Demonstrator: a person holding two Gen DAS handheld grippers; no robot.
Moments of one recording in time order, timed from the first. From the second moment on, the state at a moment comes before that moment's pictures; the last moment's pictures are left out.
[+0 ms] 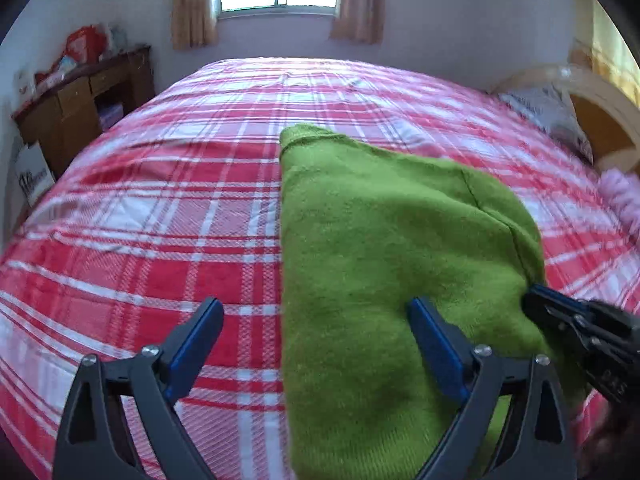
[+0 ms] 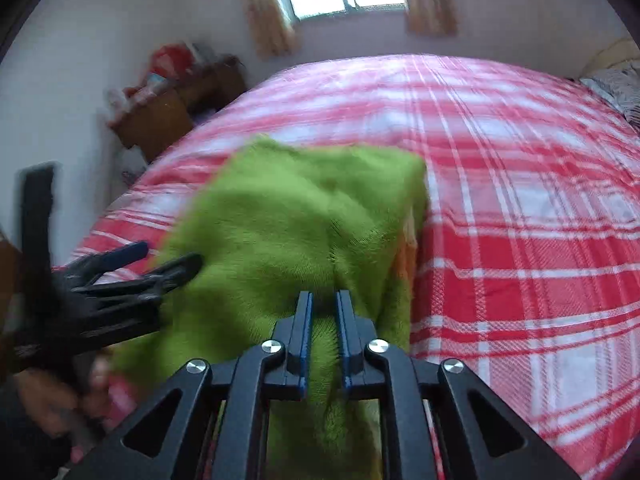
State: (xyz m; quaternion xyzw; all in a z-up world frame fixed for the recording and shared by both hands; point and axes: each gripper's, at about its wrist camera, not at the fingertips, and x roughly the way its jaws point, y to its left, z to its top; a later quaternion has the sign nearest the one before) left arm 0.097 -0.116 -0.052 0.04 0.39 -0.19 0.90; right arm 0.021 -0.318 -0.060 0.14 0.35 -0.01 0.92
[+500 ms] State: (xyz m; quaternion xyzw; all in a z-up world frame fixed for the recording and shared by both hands) left arm 0.088 -0.108 -0.039 0.05 0.40 -0.19 0.90; right arm -0.007 -0.311 -0.039 0.18 0.31 -0.05 0.93
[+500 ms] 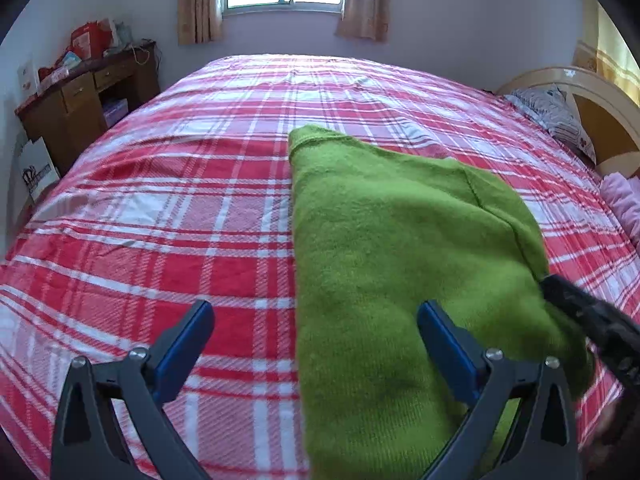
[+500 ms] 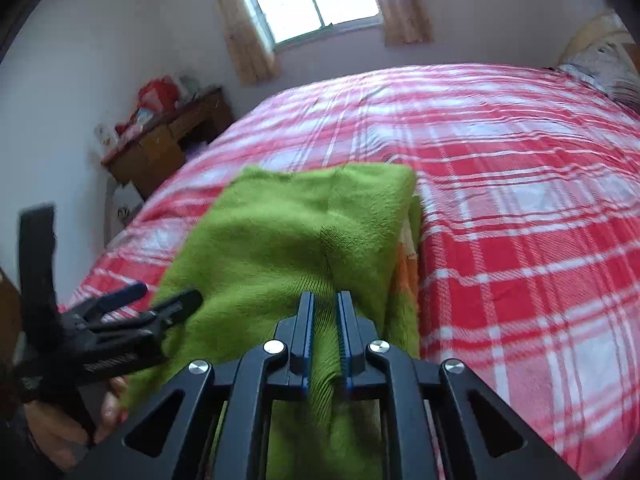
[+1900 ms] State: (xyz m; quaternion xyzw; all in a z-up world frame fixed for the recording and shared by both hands) left arm 0.149 -0.103 -0.067 -0.08 0.44 -0.35 0.82; right arm 0.055 -0.355 -0.085 0.26 0.36 0.08 0.89
